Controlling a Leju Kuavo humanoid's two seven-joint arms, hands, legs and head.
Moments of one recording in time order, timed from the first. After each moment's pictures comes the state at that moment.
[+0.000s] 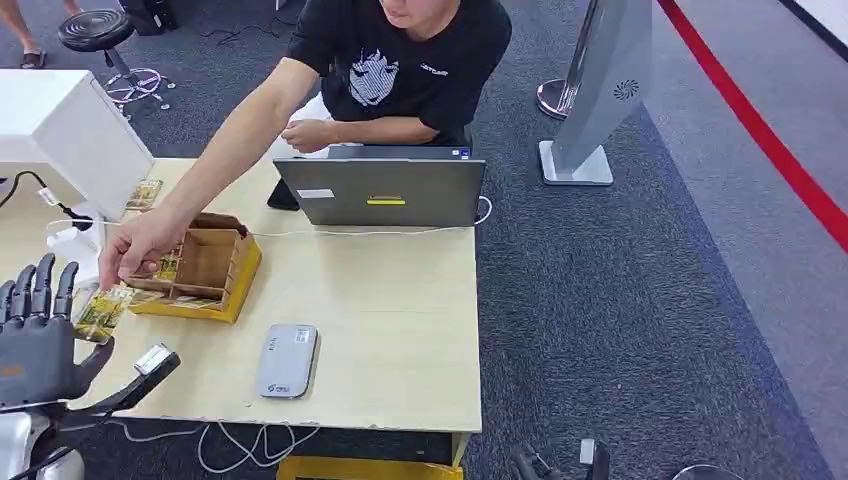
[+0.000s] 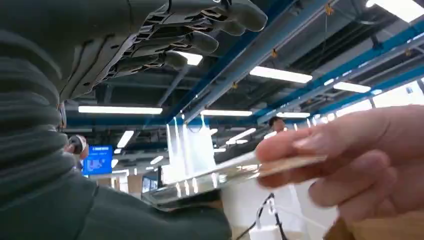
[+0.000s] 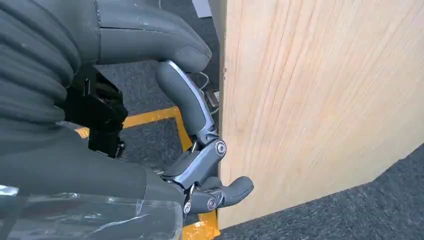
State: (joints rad) left arm 0.04 0.19 0.48 -1.60 -1.42 0.48 -0.25; right arm -0.19 0.23 -0.89 -0.31 0.26 0.30 -0.51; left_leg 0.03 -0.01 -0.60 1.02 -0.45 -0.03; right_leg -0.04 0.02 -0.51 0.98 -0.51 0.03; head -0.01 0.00
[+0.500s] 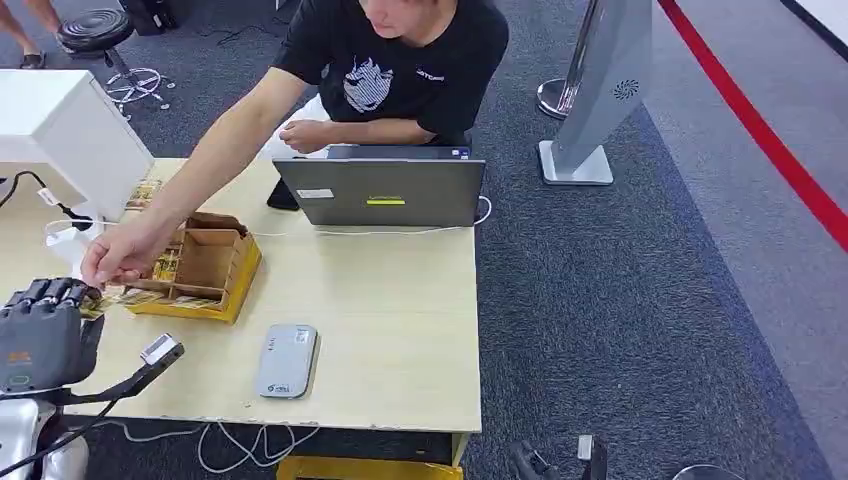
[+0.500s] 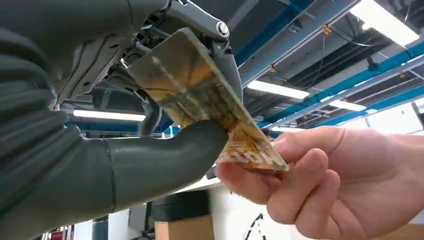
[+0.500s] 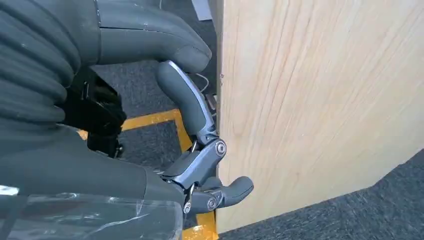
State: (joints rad) left arm 0.01 0.21 0.45 -1.58 -1.40 0.51 -0.27; right arm -0.19 0.23 -0.86 -0.31 0.24 0.30 -0.50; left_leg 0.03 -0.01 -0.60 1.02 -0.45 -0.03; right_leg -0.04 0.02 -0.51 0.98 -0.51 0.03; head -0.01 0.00
